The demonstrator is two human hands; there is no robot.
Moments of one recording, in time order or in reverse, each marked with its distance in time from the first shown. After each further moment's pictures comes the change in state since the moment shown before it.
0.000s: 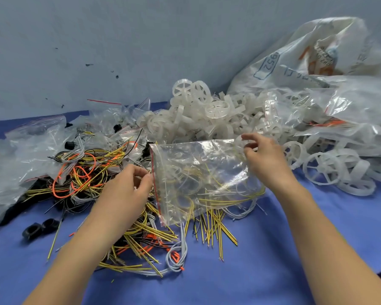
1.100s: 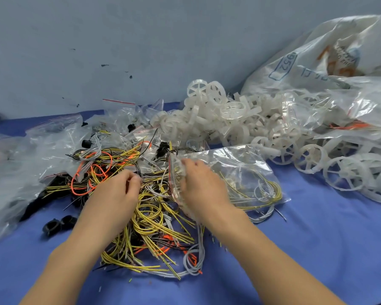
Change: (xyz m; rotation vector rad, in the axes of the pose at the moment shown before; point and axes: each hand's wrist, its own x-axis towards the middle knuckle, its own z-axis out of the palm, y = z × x) left_hand 0.004 -0.044 -0.024 0.284 0.113 0.029; right_hand -0.072 -0.095 0.097 -0.320 -0.319 -0.280
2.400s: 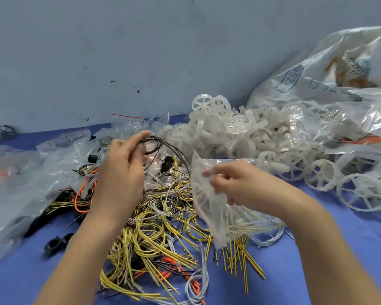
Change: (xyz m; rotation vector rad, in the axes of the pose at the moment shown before) left_hand 0.040 0.051 -0.019 -0.477 0.294 0.182; right_hand 0.008 0.049 -0.084 0.437 -0.334 0.023
